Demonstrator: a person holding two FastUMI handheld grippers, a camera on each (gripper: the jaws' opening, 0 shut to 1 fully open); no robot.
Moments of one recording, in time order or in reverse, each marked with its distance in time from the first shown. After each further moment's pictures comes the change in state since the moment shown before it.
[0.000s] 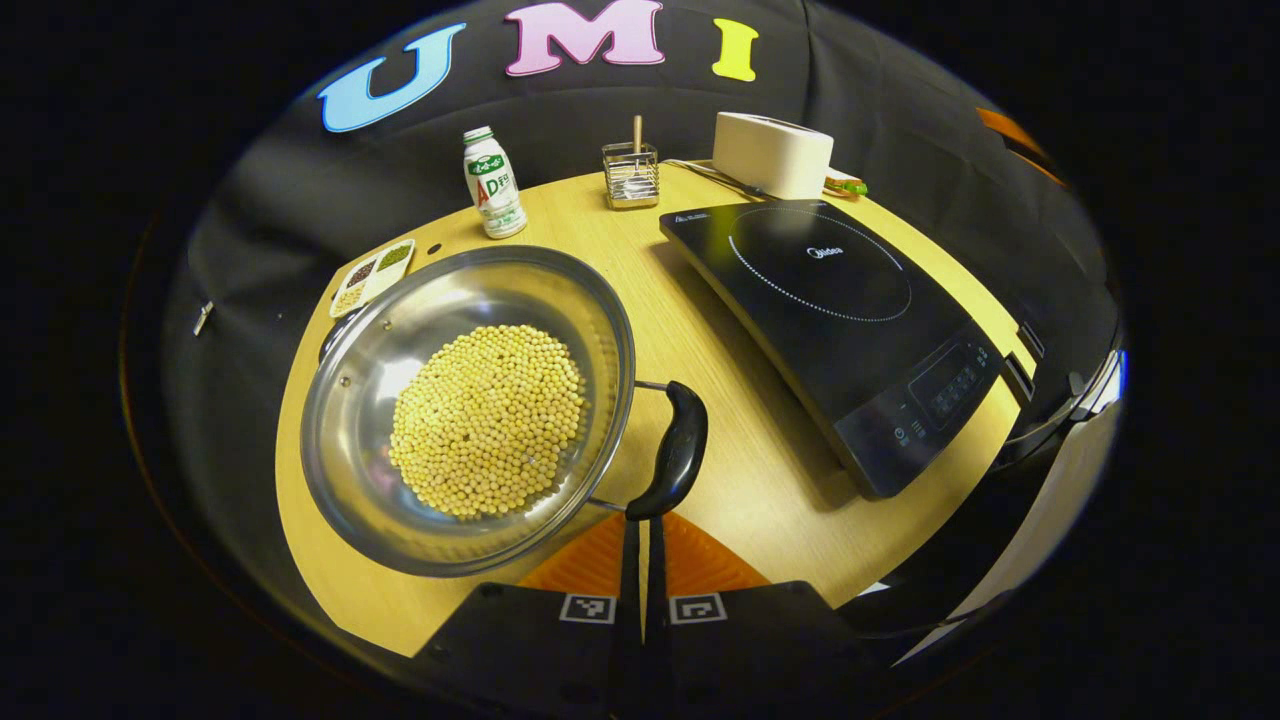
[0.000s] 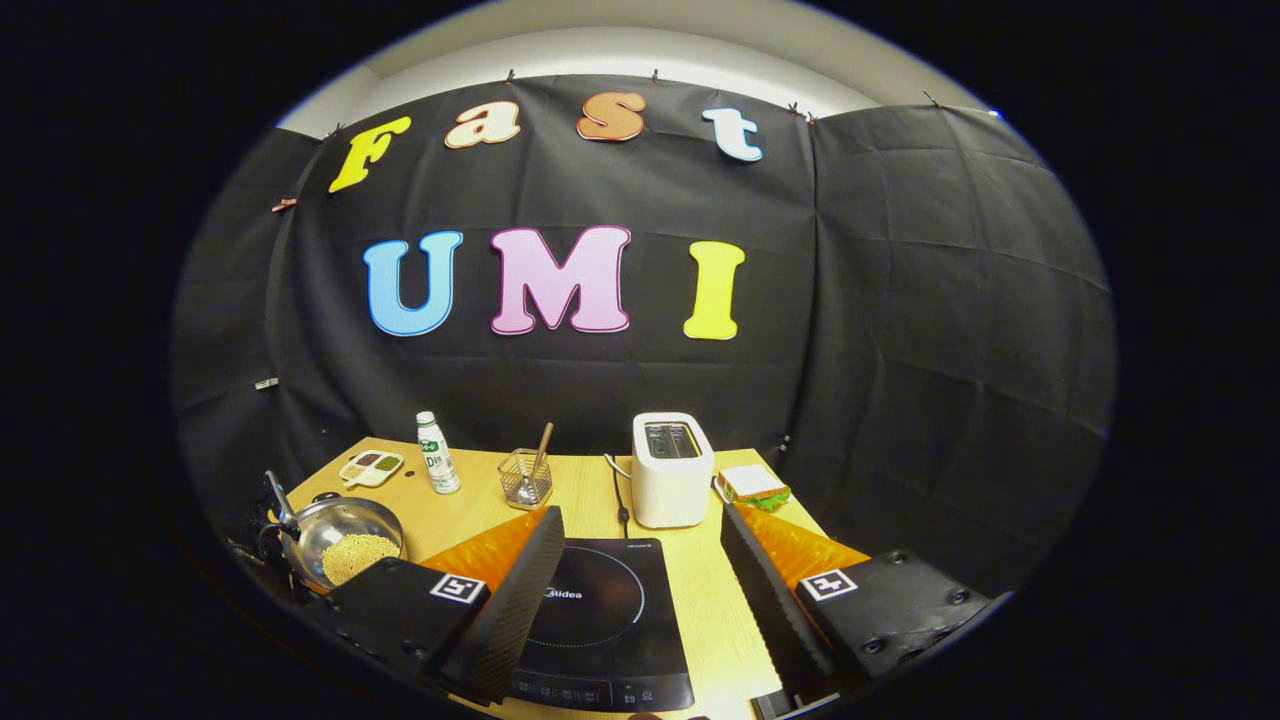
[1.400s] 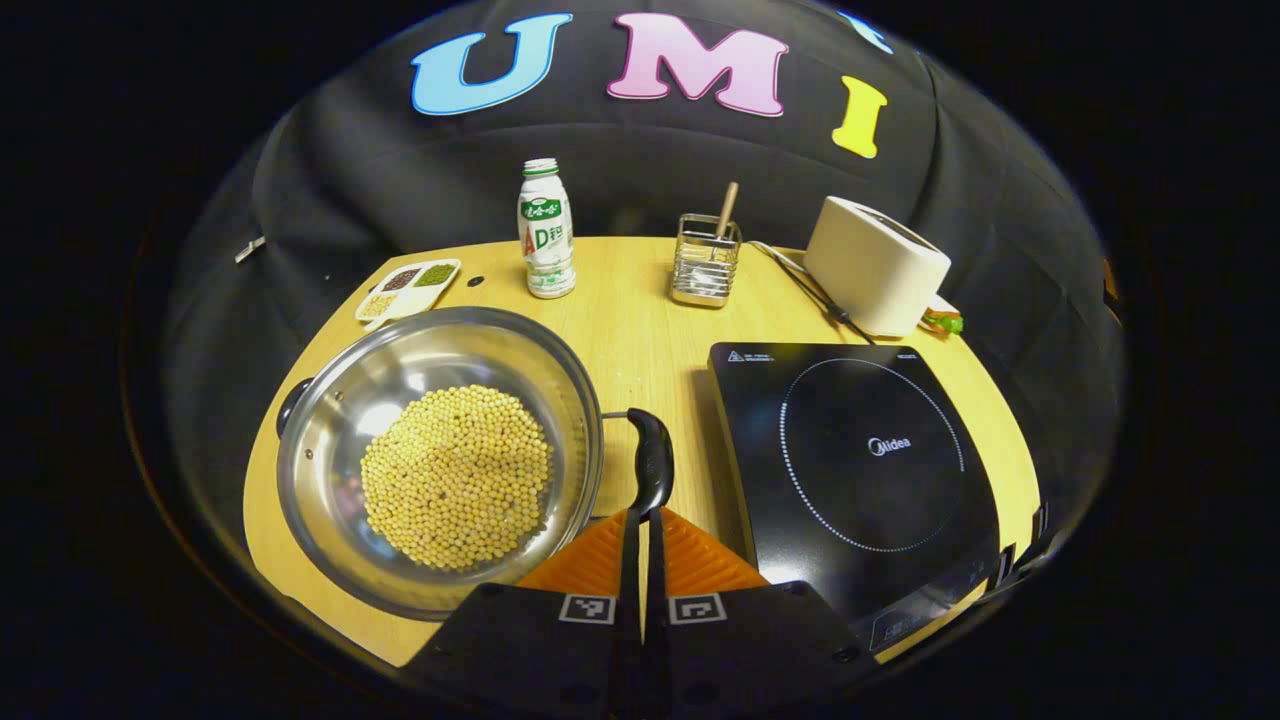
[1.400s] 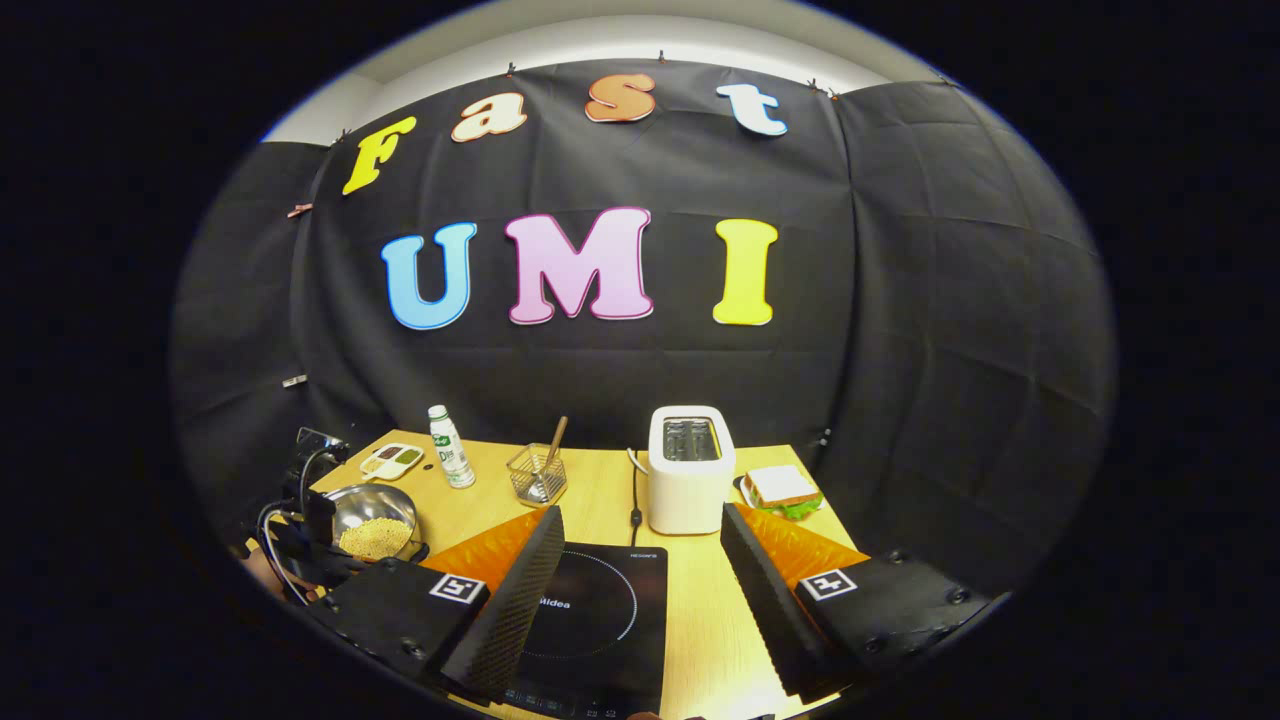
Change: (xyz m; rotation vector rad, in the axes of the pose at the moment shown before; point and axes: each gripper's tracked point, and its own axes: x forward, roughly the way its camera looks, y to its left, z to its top) left arm 0.055 -0.004 0.121 -0.335 -0.167 0.178; right arm 0.061 -0.018 -0.011 0.014 0.068 0.176
